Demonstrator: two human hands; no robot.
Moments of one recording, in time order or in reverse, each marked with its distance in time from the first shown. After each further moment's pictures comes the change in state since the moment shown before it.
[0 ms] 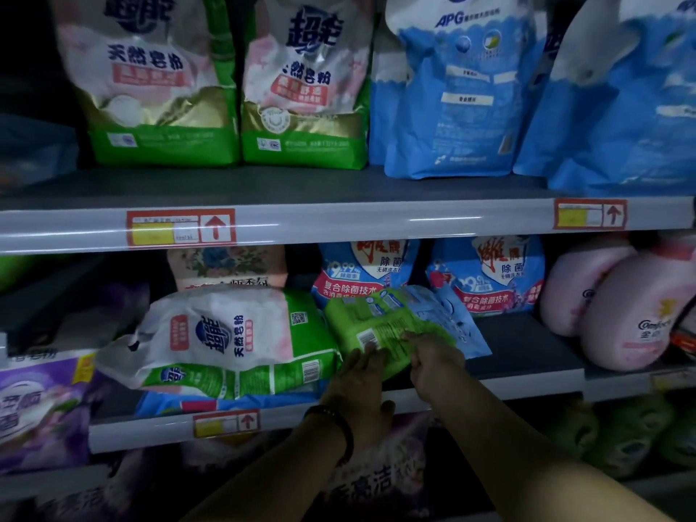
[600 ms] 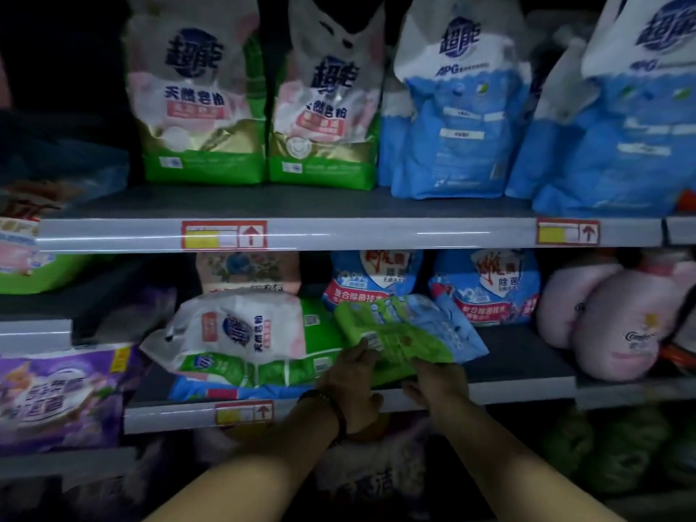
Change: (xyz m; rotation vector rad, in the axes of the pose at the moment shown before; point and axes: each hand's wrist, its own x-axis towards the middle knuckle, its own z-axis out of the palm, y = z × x) left_hand -0.032 0.003 -0.037 0.034 0.001 -0.058; right_hand -0.052 0.025 -0.040 -0.217 -0.104 -0.183
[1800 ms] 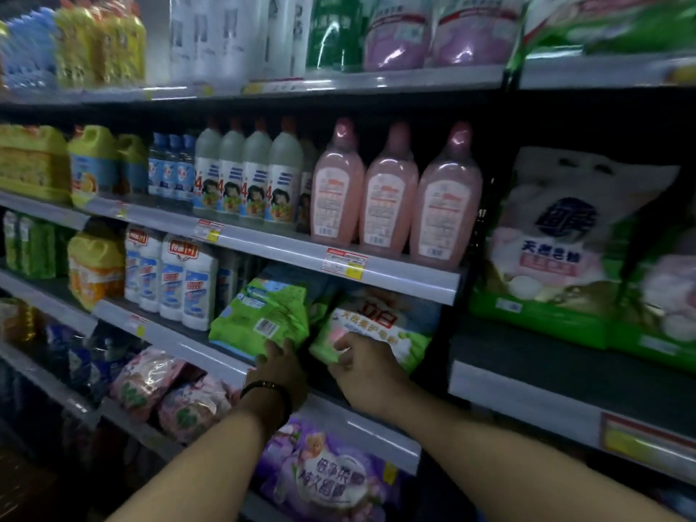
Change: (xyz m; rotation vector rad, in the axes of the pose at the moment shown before) left_hand -0.249 -0.449 -0.310 0.037 0.483 -0.968; right_hand -0.321 -0.064 0.510 -0.918 -0.868 -1.096
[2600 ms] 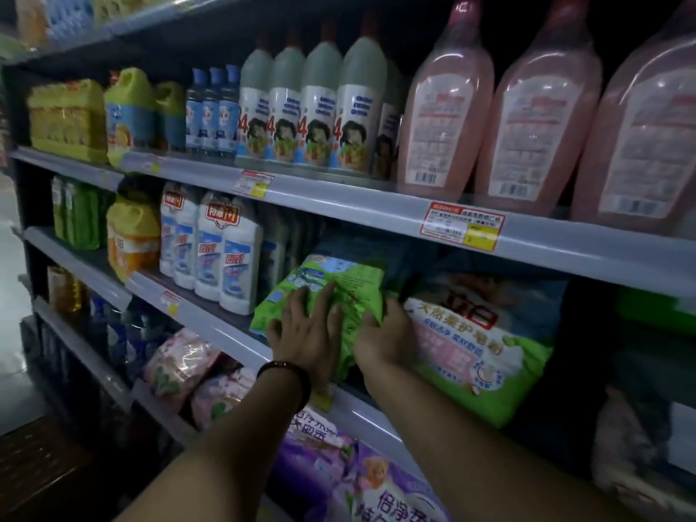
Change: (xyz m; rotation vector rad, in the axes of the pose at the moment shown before) left_hand 0.090 -0.055 0.013 -0.290 0.444 0.130; right_hand 0.154 -0.009 0.143 0.341 0.468 0.259
